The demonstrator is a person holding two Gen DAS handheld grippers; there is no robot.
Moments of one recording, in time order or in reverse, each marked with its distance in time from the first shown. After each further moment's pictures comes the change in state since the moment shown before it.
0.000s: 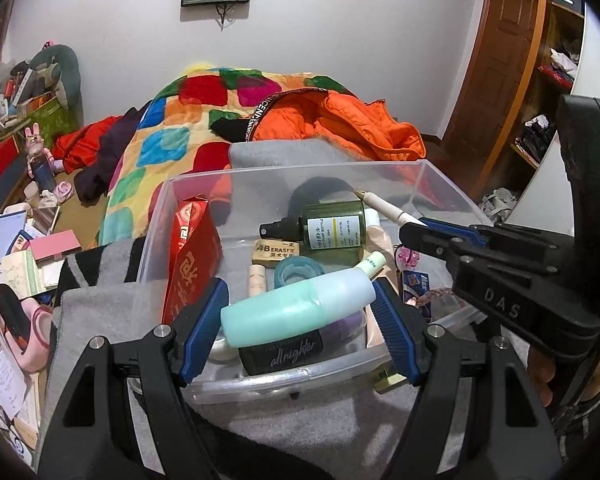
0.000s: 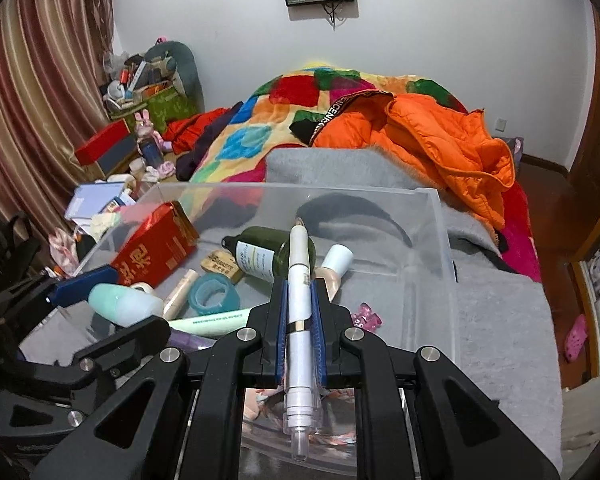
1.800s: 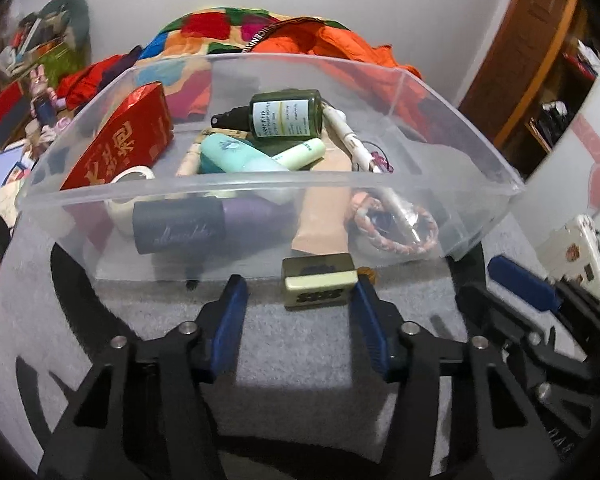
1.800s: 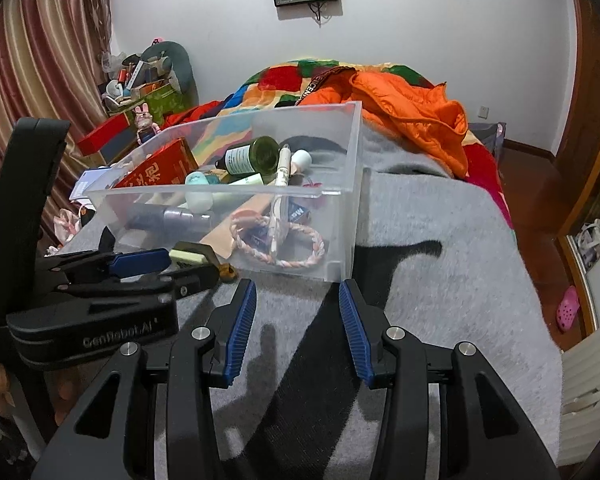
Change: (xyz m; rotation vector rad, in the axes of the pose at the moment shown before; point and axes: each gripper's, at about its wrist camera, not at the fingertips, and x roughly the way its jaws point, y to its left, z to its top) left arm 0.024 -0.052 -0.051 -0.116 0.178 0.024; right arm -0.065 -0.025 -0.099 0.031 -0.007 -0.008
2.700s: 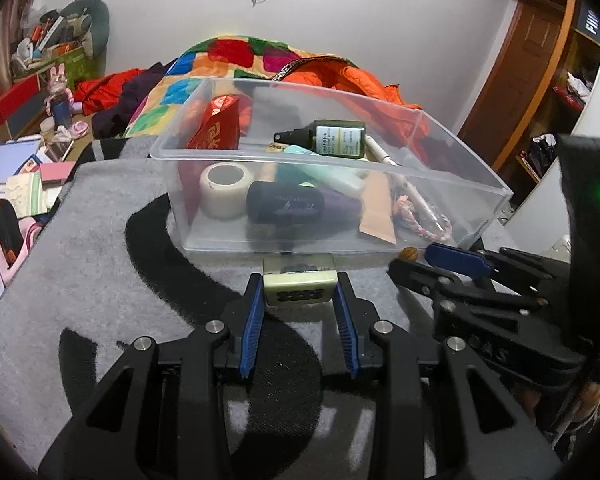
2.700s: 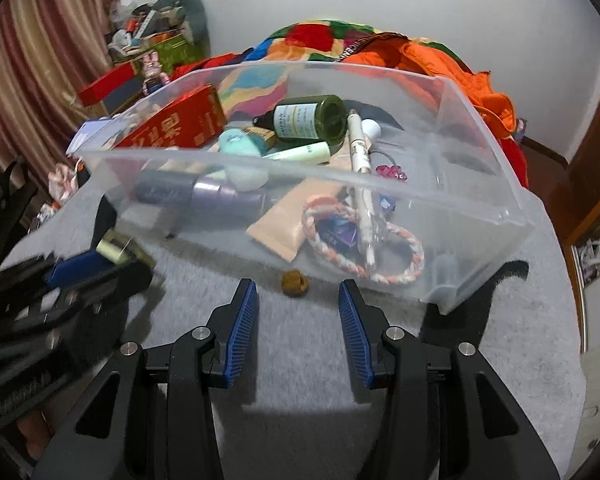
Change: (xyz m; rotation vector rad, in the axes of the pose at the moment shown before) left arm -0.048 0.055 -0.037 -0.024 -0.141 -0.036; right arm 0.053 0.054 0.014 -0.087 0.161 -0.021
